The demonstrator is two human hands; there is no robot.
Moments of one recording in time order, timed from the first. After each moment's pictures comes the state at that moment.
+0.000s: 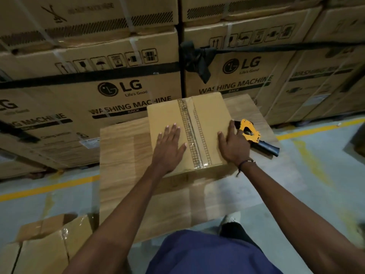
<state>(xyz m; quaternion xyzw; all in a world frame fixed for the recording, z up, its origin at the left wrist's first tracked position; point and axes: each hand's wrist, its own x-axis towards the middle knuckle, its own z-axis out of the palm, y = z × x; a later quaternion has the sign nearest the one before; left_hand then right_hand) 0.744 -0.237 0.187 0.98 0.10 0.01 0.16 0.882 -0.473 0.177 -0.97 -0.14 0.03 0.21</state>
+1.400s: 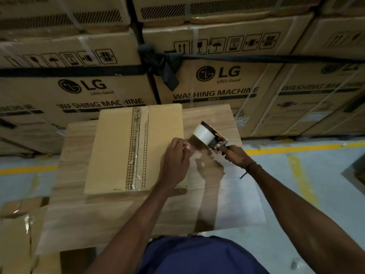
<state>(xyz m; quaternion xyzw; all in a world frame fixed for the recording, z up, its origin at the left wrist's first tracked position) 0.890 -0.444 0.194 0.89 0.20 0.21 0.36 1.088 -0.631 0.123 -0.86 -0.14 0.36 0.32</state>
